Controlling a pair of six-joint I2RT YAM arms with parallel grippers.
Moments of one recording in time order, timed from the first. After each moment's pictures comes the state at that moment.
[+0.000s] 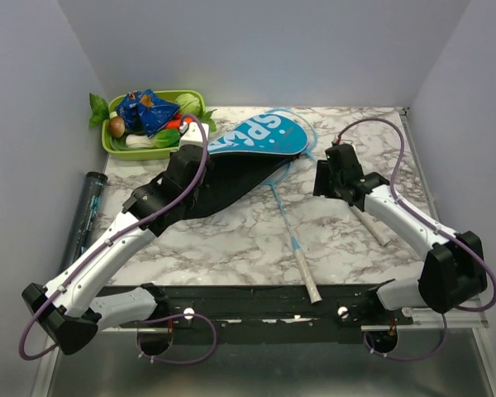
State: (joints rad) left arm -0.69 1.11 1.22 -0.64 -0.62 -0.21; right arm 0.44 1.35 0.99 -0.47 0.22 0.42
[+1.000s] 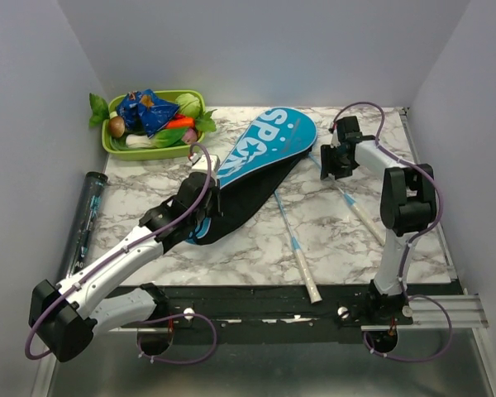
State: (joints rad) left arm -0.69 1.03 0.85 -0.41 -0.32 -0.40; right arm 0.13 2.02 1.48 -0.55 -0.05 0.09
